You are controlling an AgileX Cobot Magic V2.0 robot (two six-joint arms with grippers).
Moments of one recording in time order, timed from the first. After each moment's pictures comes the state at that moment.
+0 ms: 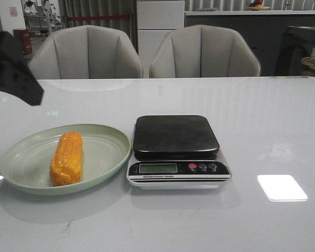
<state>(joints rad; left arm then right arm) -0.40 1.29 -0.72 -0.16 0.32 -0.09 0.01 -0.01 0.03 -0.07 0.02 0.18</state>
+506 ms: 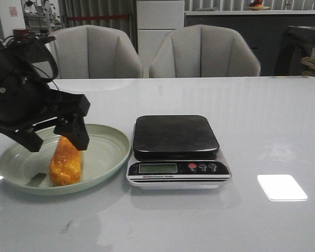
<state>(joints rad) -0.42 1.67 -0.91 -0.22 0.32 -0.09 0.01 -0.01 0.03 -0.07 0.02 0.18</state>
